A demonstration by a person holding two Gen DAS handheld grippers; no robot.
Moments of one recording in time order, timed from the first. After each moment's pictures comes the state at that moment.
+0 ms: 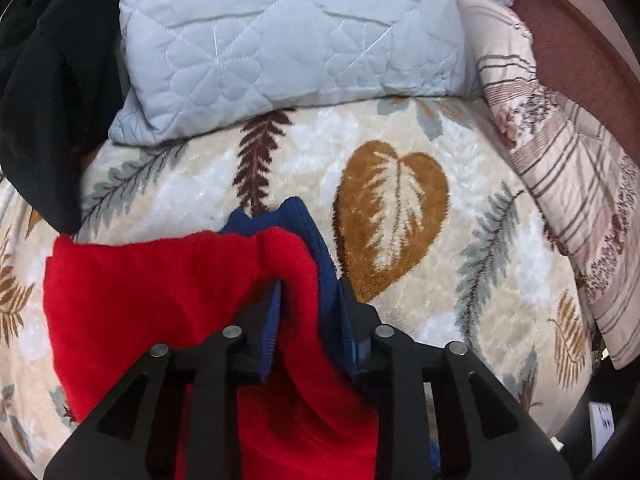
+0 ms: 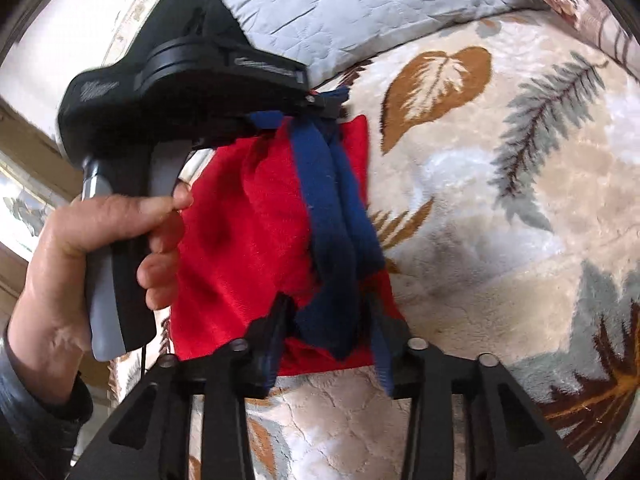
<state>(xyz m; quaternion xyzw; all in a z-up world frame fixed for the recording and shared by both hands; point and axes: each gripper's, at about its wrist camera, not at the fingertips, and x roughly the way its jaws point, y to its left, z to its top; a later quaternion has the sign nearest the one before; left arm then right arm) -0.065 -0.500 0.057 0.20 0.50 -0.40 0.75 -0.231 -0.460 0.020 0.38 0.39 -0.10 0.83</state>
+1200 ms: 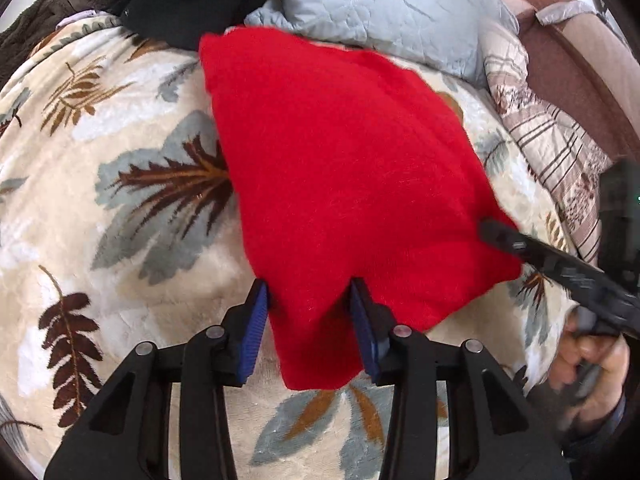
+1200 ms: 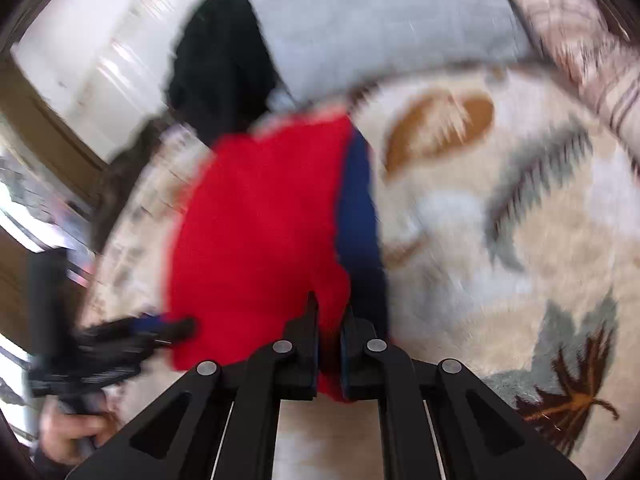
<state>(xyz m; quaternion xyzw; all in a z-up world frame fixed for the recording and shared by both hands) -0.113 -0.295 0.020 0.11 0.53 -0.37 0.75 -0.215 -0.446 0.025 0.29 0.42 -0.15 0.85</state>
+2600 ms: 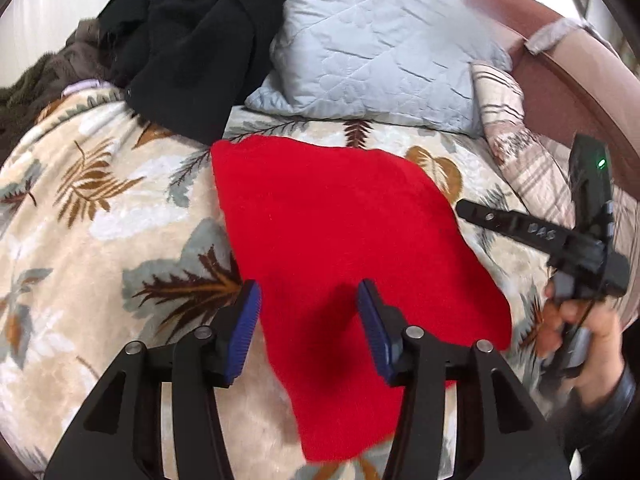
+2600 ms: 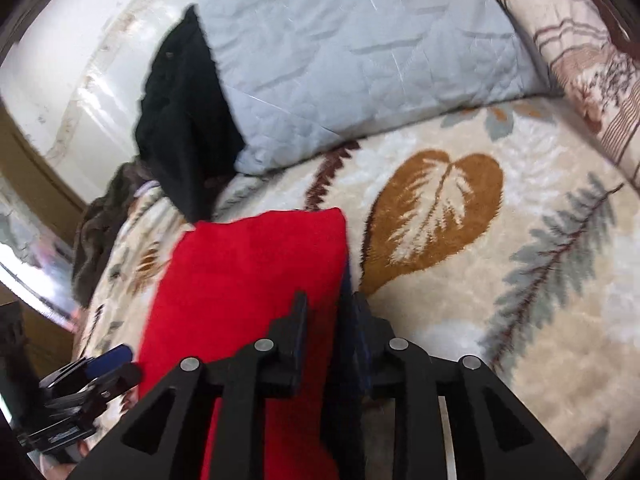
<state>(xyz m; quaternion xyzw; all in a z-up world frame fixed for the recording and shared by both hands) -0.092 -0.310 0.072 0.11 0.44 -0.38 0.81 -0.167 -0.507 0.048 0.29 0.36 -0.17 0.87</state>
